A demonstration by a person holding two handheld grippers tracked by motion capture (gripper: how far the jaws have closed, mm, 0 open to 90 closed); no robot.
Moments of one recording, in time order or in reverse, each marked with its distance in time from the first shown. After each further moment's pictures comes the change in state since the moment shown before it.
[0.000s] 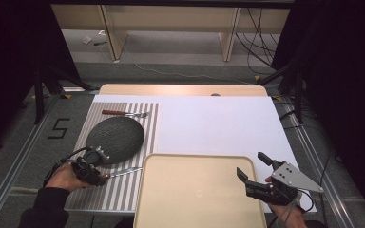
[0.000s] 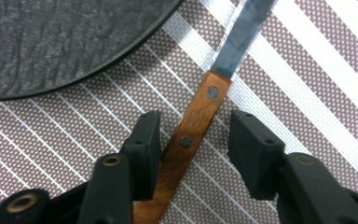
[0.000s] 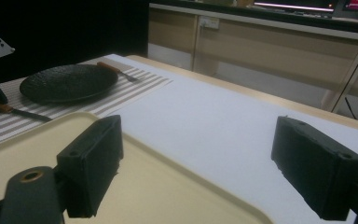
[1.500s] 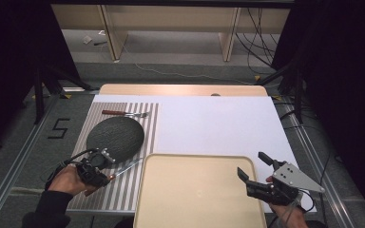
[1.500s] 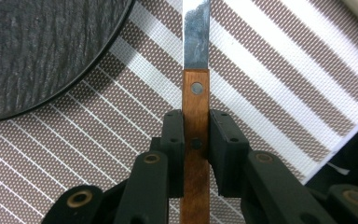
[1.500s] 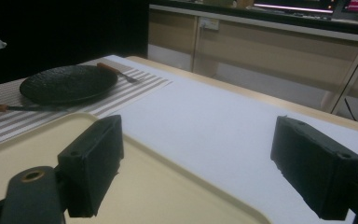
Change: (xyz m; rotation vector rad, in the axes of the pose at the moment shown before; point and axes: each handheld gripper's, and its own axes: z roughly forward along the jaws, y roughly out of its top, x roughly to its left) left arm -0.027 0.008 -0.020 -0.026 -0.007 0.046; right arm -0.001 0.001 -0.001 -0.004 0.000 -0.004
